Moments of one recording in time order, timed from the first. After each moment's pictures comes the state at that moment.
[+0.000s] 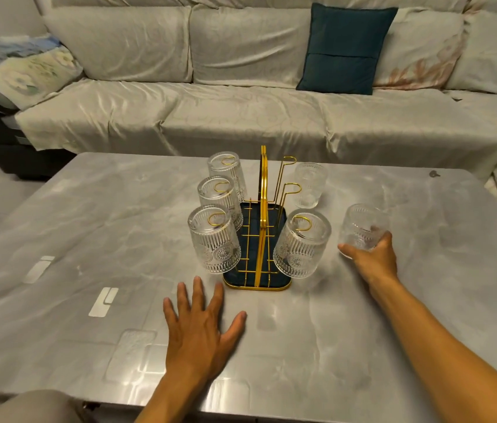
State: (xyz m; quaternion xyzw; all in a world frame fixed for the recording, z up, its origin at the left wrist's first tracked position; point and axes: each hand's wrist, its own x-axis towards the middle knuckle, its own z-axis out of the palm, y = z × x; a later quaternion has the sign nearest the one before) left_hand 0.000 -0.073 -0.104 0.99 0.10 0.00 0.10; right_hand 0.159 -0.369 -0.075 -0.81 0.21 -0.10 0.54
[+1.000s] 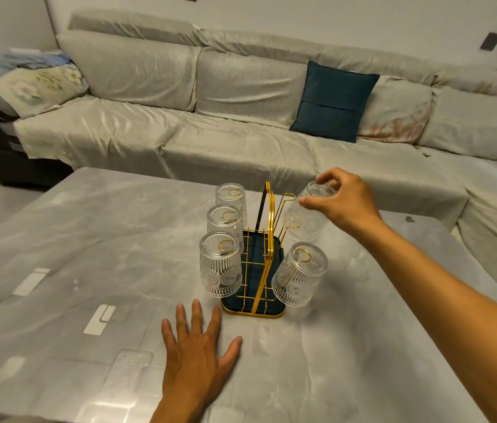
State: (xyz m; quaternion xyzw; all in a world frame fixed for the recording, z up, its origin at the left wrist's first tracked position) left_hand 0.005 -0.072 -0.107 0.99 0.11 -0.03 0.09; right_hand 0.173 -0.282 0.117 -0.93 -0.09 -0.17 0.33
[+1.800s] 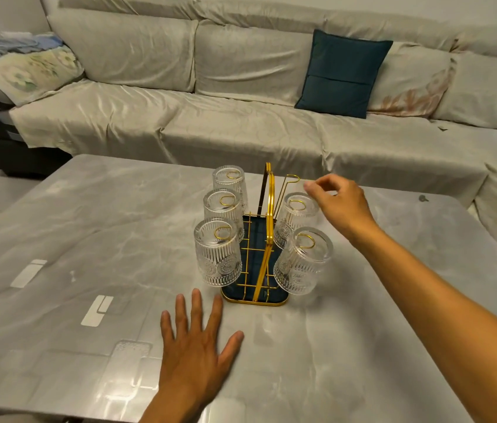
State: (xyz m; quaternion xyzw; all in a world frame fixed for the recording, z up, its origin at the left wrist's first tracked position) left_hand -0.003 -0.074 -0.115 0.99 0.08 0.00 0.09; right_hand 0.191 -0.290 0.061 -0.89 -0.05 -0.11 0.43
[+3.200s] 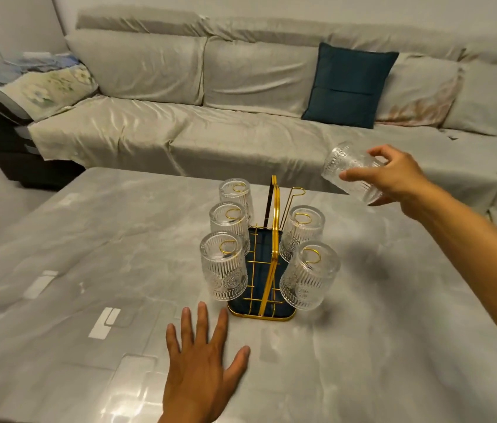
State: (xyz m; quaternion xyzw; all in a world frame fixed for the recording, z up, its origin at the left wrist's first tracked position) left_hand -0.002 -0.074 -0.100 0.99 0.09 -0.03 0.10; right_hand 0.229 -0.337 0.131 -0.88 0.02 -0.07 0.48
